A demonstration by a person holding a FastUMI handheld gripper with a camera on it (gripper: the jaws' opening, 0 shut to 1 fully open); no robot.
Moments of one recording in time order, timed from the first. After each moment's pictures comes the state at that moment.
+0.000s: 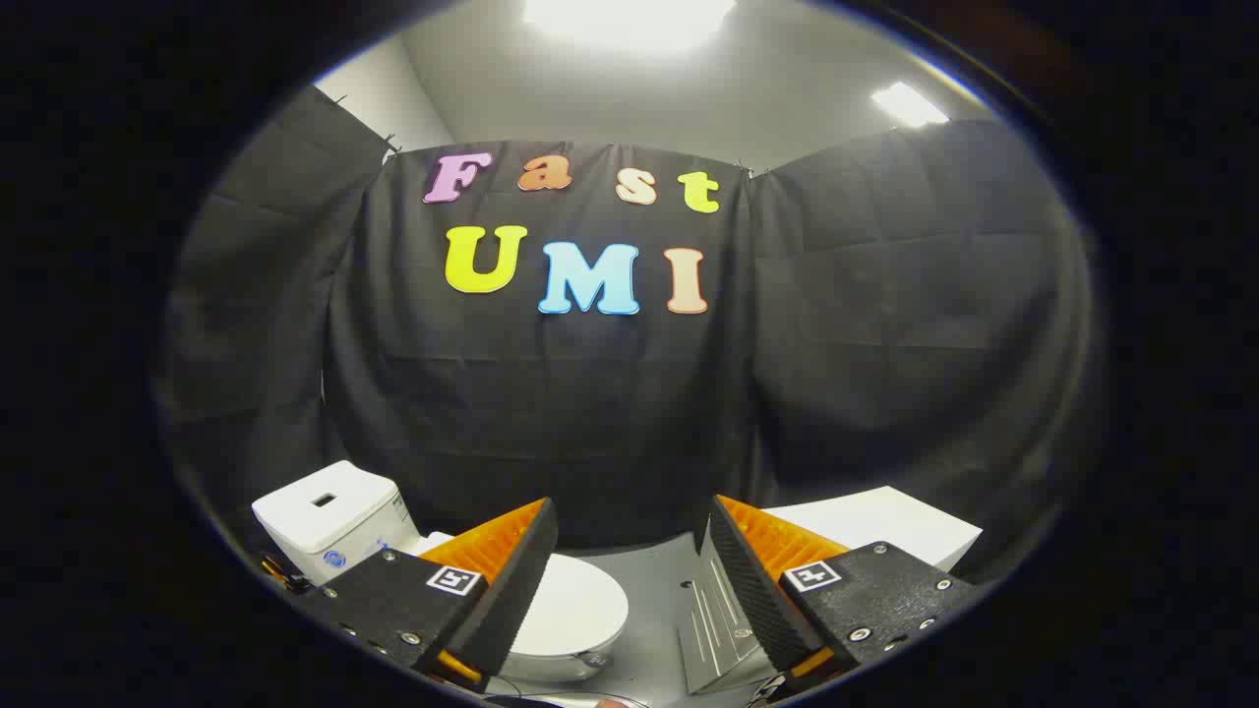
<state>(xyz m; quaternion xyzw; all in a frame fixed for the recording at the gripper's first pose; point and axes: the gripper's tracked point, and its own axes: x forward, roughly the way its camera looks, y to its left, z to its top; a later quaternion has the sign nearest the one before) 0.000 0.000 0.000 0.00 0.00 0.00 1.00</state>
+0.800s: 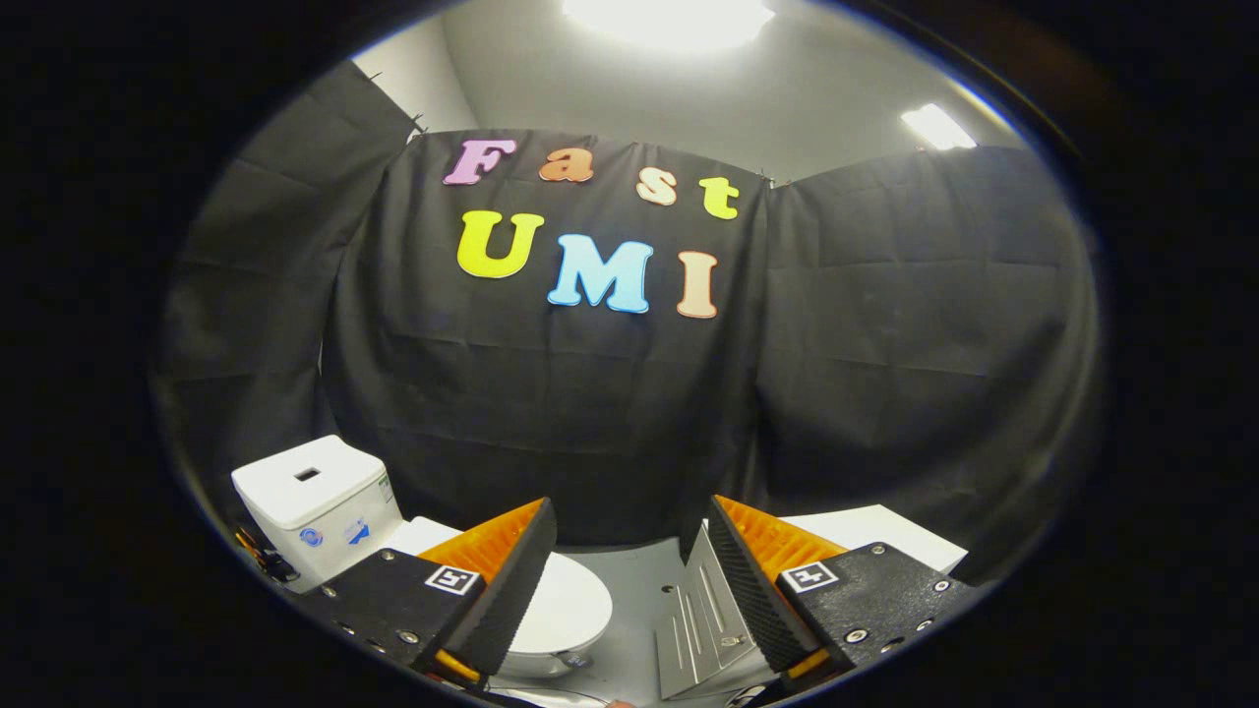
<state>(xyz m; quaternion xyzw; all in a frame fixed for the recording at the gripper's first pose) 0.016 0.013 -0.017 -0.06 0.00 0.00 1.00</state>
